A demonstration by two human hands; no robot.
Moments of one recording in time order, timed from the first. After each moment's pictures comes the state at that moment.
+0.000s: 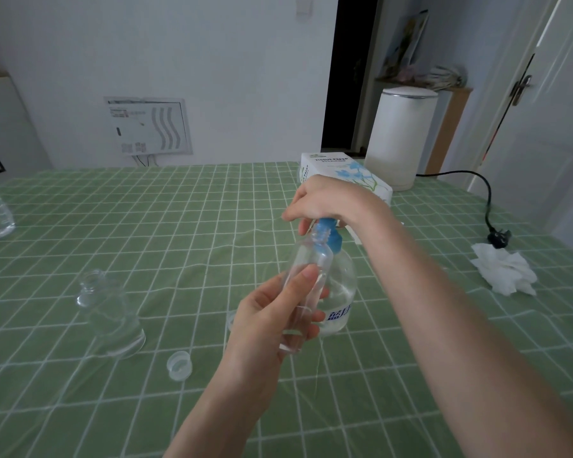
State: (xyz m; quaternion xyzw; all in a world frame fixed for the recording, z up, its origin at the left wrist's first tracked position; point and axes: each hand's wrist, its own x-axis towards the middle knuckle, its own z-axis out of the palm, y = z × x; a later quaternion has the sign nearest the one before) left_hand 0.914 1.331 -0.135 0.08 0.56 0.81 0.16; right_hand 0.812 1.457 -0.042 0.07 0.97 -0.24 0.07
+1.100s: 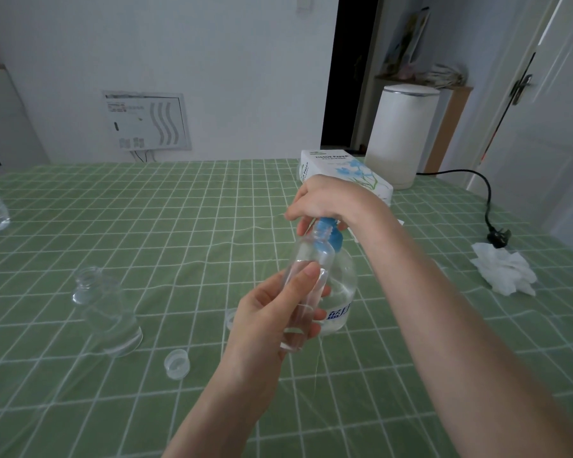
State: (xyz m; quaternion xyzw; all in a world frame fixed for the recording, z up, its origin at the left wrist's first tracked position) left_hand 0.910 1.333 -0.136 0.09 0.57 0.80 0.16; right_hand 0.808 1.457 -0.046 0.08 0.96 -0.25 0.08
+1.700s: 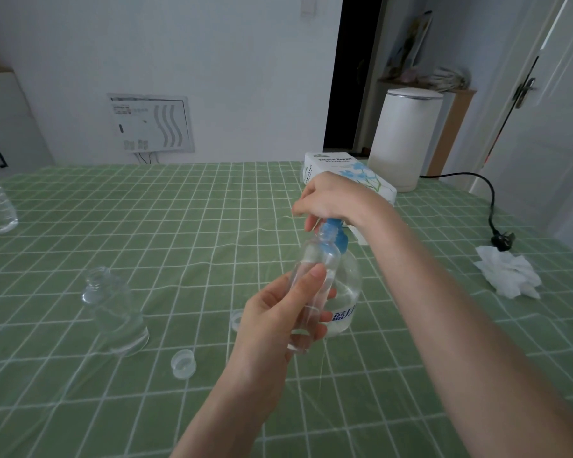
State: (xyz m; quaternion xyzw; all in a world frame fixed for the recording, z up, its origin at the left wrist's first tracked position) left_hand 0.912 1.332 -0.135 0.10 0.56 0.80 0.17; right_hand 0.812 1.457 -0.045 0.08 0.96 -0.28 0.03
